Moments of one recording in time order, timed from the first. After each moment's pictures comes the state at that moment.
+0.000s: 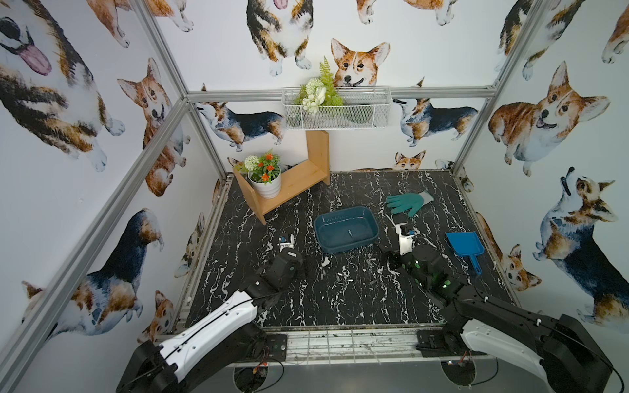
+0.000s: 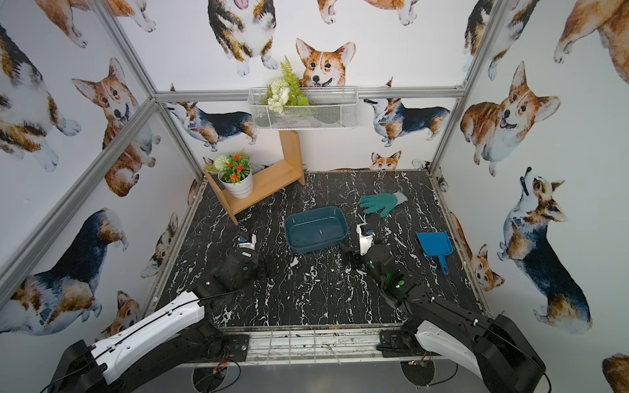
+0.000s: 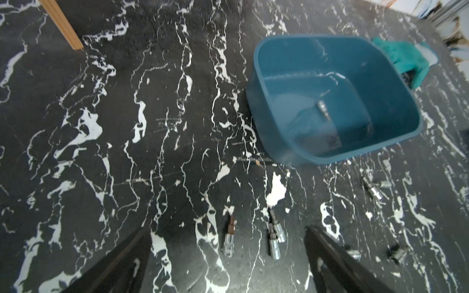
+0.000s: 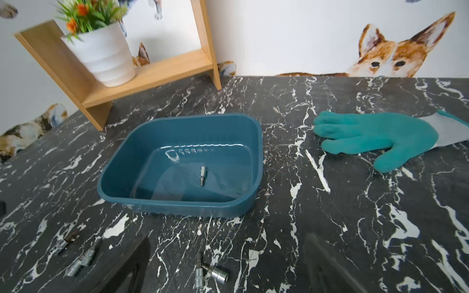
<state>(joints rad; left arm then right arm) -0.68 0.90 0.47 -0.37 -0.30 -0.63 0.62 0.93 0.31 0.31 0.23 0.25</state>
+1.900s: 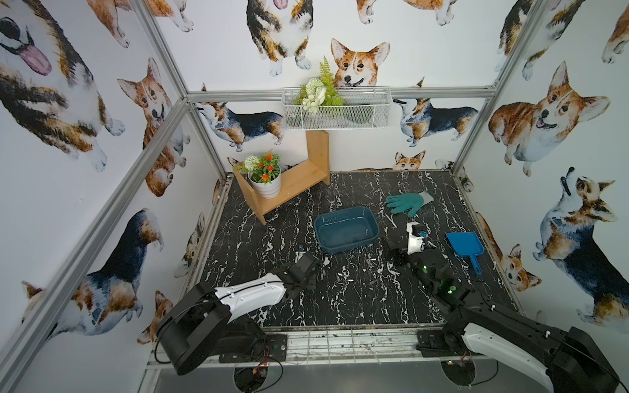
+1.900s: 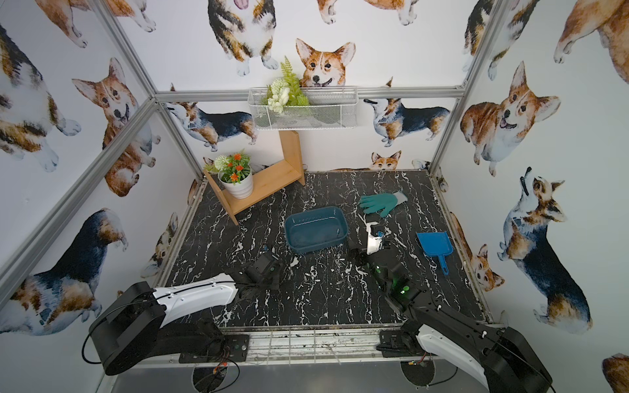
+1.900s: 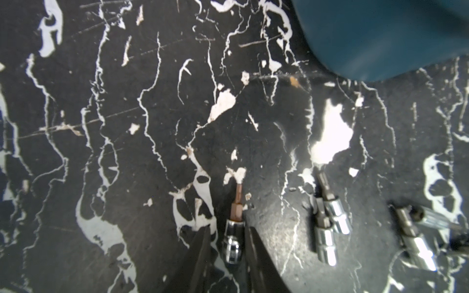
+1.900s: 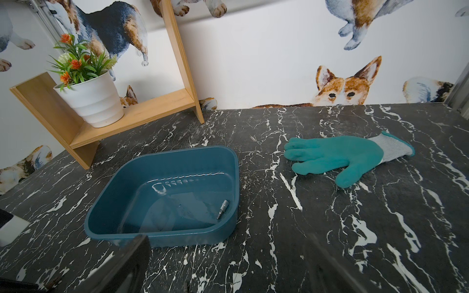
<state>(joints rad) -0.74 1.31 0.48 -0.28 -0.27 -0.65 0.62 0.85 0.27 0.36 0.34 0.26</state>
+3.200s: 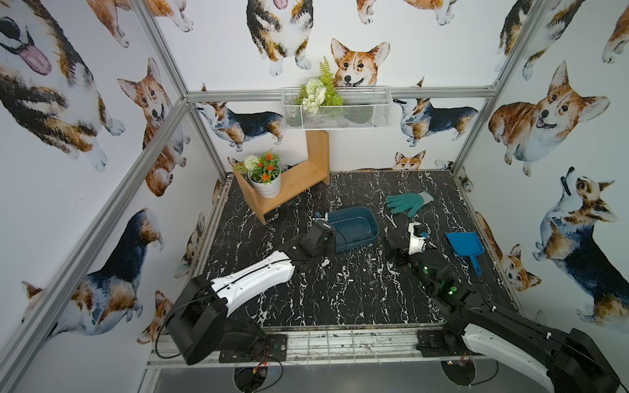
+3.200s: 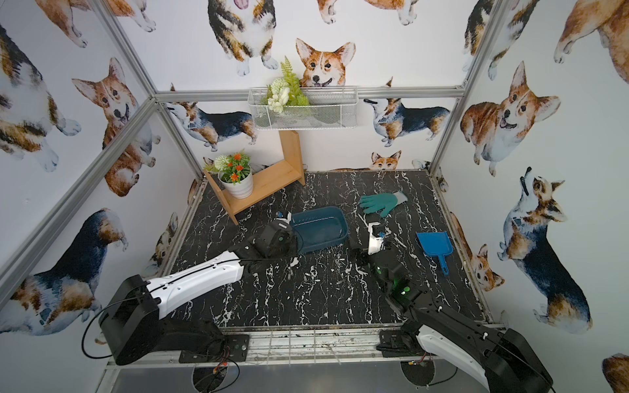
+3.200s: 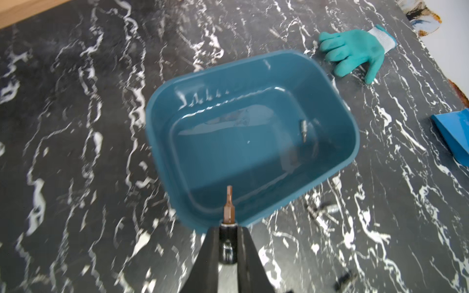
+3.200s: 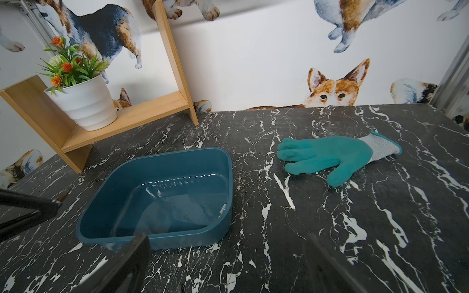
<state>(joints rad) -0.74 1.42 0.90 -0.26 -0.24 -0.52 0.62 0.84 0.26 0.36 0.37 0.26</state>
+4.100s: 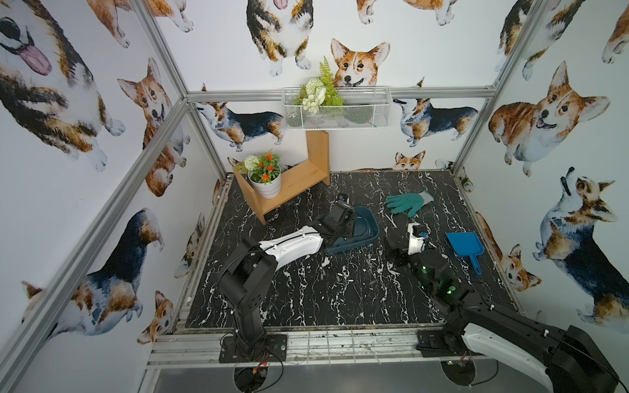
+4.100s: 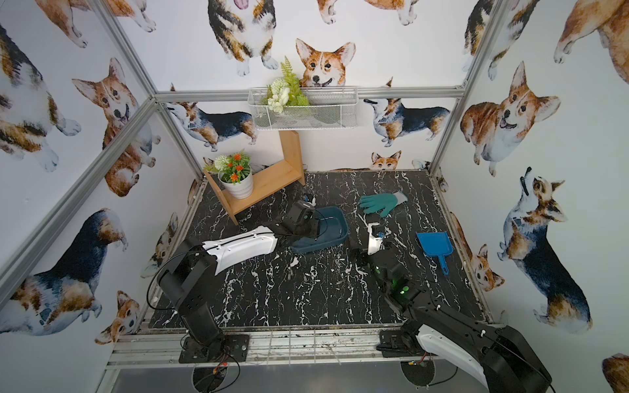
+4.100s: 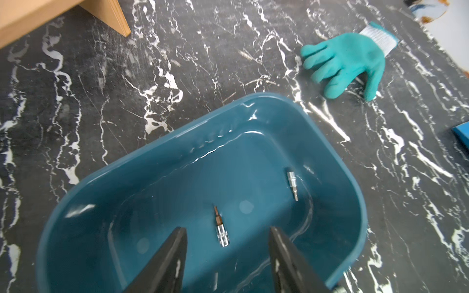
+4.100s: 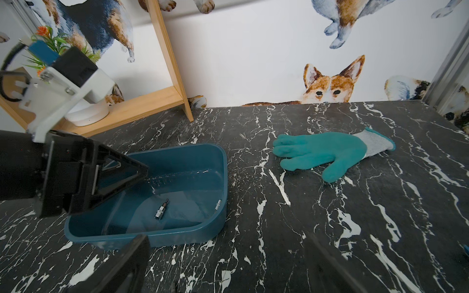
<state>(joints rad) -0.71 1.76 1.18 -0.16 -0.20 -0.39 0.62 0.86 0.26 0.36 0.39 0.25</state>
